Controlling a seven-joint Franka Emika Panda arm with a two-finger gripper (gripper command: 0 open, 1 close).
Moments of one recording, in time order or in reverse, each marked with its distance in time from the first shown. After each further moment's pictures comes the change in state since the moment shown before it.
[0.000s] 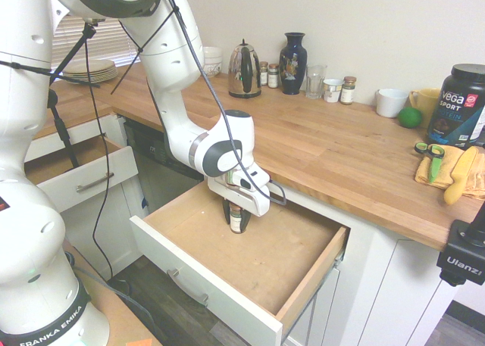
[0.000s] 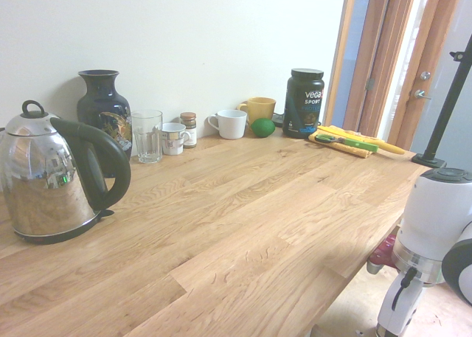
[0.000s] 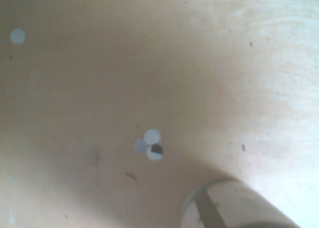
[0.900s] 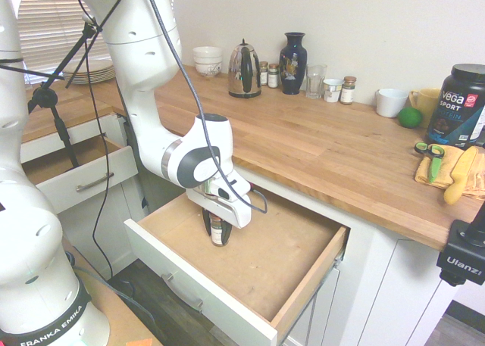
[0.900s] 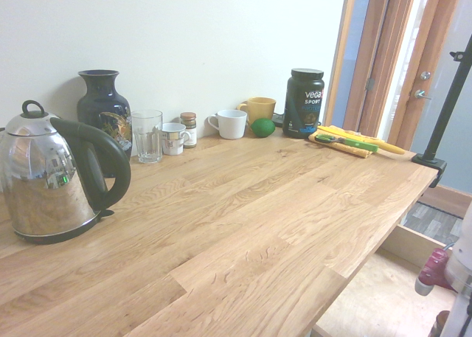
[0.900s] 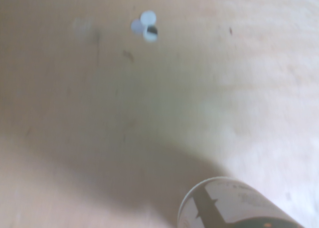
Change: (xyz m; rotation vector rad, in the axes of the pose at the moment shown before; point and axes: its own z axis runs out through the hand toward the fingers) arm -0.049 0.051 -0.007 -0.007 0.007 -0.012
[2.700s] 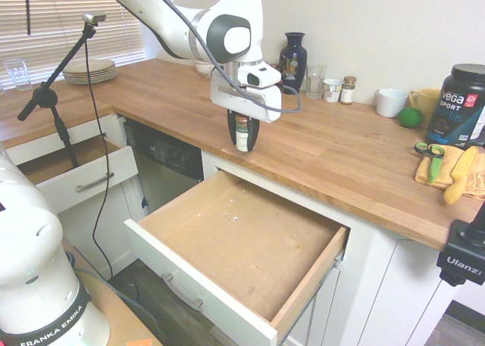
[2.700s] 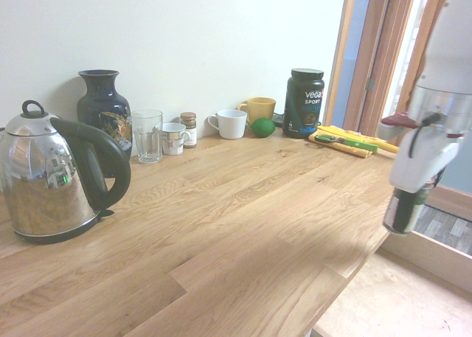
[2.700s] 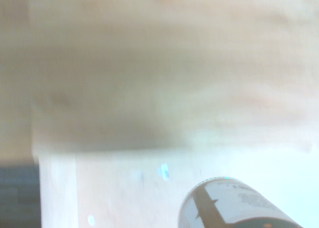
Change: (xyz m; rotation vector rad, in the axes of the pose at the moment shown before) arm 0.052 -0.045 -0.233 0.043 0.015 0.047
